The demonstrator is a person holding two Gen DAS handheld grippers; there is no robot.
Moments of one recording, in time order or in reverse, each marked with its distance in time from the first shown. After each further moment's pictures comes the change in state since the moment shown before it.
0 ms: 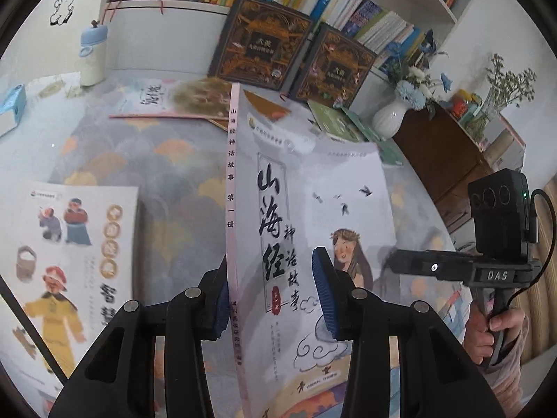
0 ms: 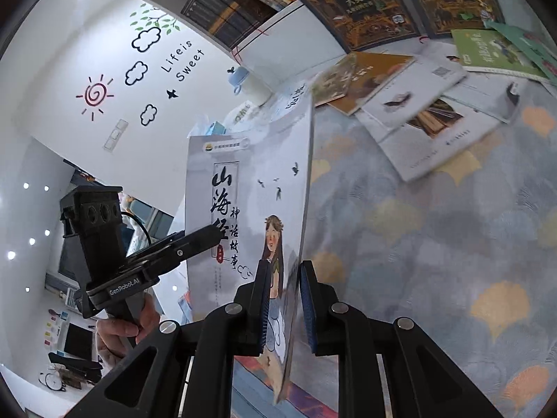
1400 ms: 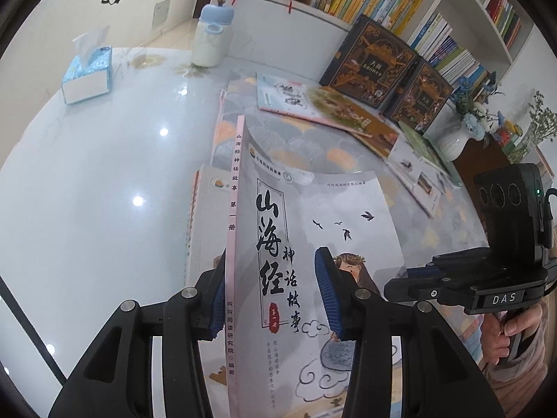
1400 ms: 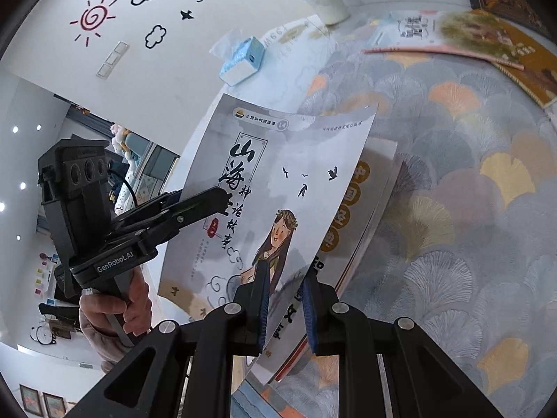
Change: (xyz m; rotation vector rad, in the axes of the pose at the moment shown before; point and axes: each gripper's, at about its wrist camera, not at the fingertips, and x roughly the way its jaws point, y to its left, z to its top) left arm -0.055 0.191 -0.005 -0.102 0.011 0.136; right arm 0.218 0.124 0.039 -0.119 0.283 0.005
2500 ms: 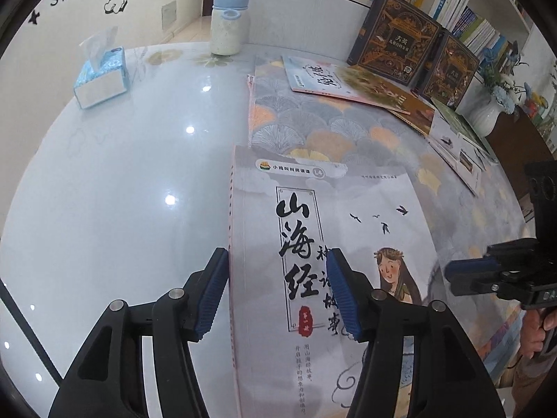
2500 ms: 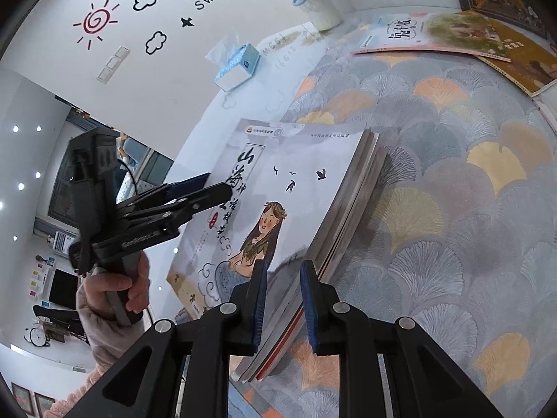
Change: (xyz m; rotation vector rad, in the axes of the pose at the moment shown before) left arm 0.018 0.018 0.001 0.074 0.049 0.152; right arm -0.008 -0.009 -0.019 -0.013 -0.065 -0.006
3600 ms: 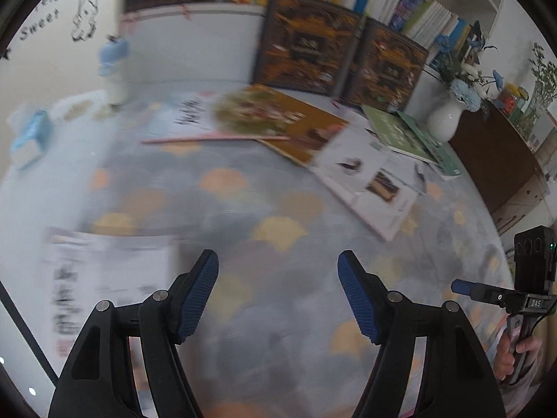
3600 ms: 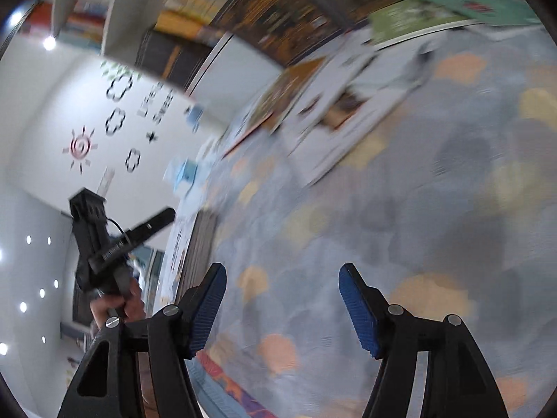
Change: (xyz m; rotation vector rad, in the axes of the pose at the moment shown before) left arm 0.026 -0.213 0.055 0.038 -0.049 -0.073; right arm -0.219 -0.209 -0.118 0.335 -0.338 0.038
